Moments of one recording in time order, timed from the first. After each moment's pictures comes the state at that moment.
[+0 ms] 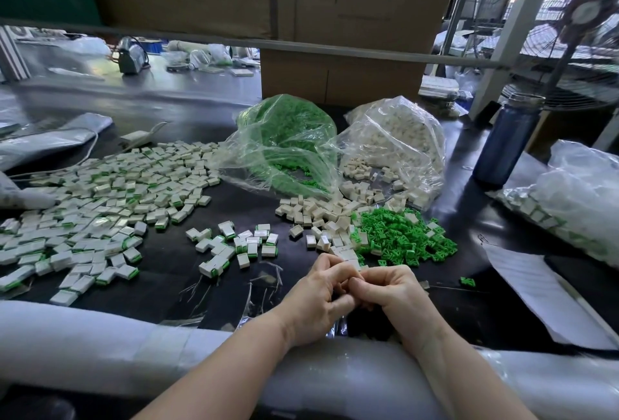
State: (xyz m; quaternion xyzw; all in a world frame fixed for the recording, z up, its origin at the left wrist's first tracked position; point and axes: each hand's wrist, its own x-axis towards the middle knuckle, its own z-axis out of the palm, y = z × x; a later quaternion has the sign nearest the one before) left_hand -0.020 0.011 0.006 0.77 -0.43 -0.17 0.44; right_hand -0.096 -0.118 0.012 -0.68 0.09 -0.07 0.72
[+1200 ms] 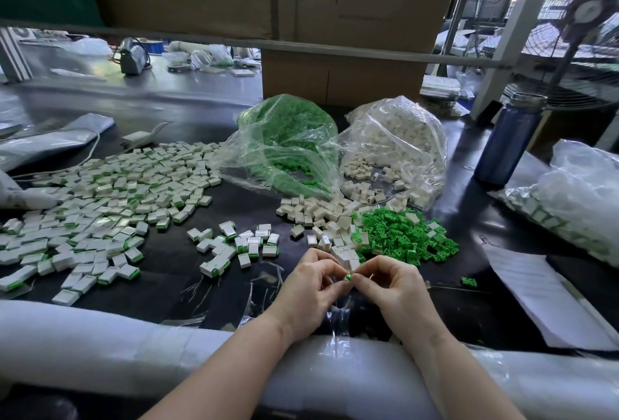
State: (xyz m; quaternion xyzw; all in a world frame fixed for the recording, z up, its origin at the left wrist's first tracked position) left_hand -0.018 0.013 0.006 0.78 -0.37 -0.09 0.49; right_hand -0.095 -0.116 0.014 -0.81 0.13 -0.20 0.54
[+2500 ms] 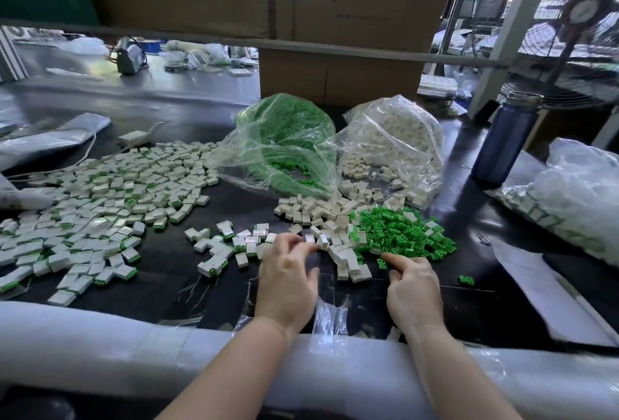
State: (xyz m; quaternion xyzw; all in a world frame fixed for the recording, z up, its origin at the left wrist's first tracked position) left_hand -0.013 0.016 0.001 0.90 -0.25 0.08 0.35; right_hand -0.084 -0.136 -0.005 -0.86 0.34 -0.21 0.33
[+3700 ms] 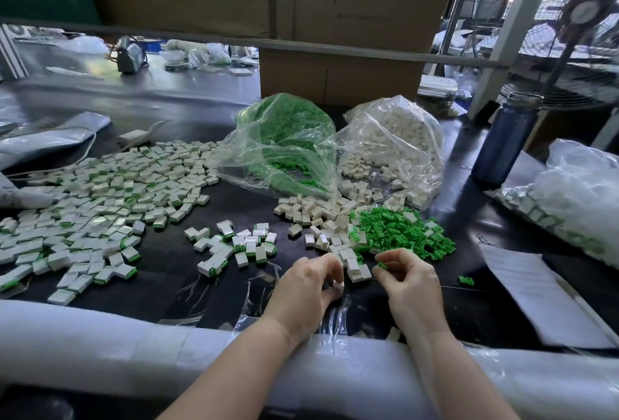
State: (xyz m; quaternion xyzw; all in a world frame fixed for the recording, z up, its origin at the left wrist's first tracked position) left_hand -0.021 0.014 0.002 0.86 -0.36 -0.02 0.37; right_hand -0.093 -0.128 0.004 -0.80 0.26 -0.28 0.46
